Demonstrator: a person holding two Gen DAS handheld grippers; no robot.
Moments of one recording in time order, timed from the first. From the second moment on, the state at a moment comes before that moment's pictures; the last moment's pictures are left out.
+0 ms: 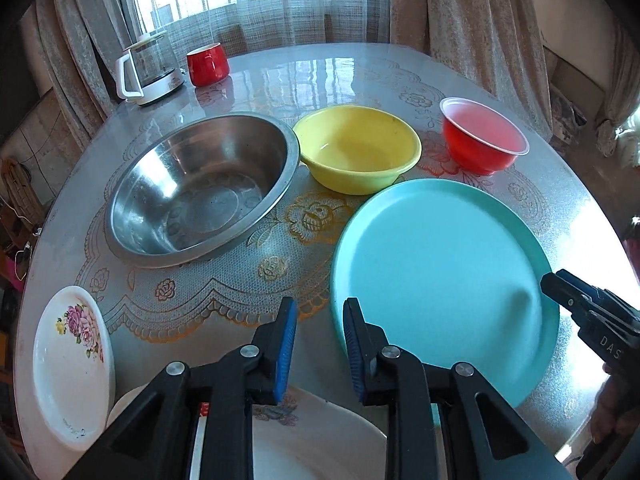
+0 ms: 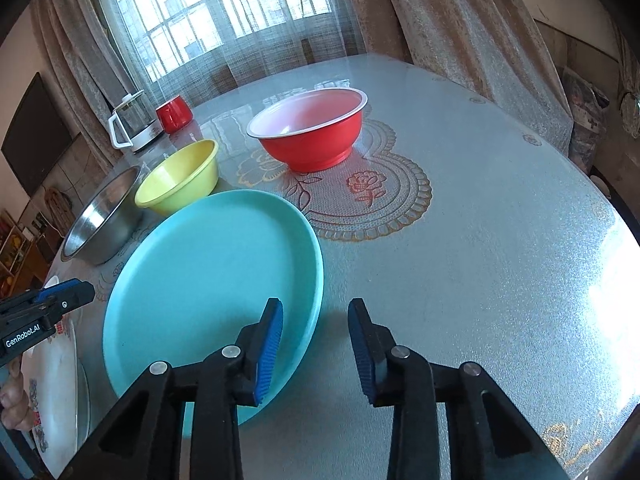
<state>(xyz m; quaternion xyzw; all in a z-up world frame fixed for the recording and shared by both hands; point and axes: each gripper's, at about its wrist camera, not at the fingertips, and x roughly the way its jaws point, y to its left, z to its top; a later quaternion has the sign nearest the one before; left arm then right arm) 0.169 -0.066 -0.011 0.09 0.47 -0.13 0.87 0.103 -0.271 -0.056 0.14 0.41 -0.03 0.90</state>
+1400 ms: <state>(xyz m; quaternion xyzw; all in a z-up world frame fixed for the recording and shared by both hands) 0.161 -0.058 -0.021 0.10 0.47 -0.15 0.86 0.088 -0.247 -0.057 0.10 0.41 0.00 0.91</state>
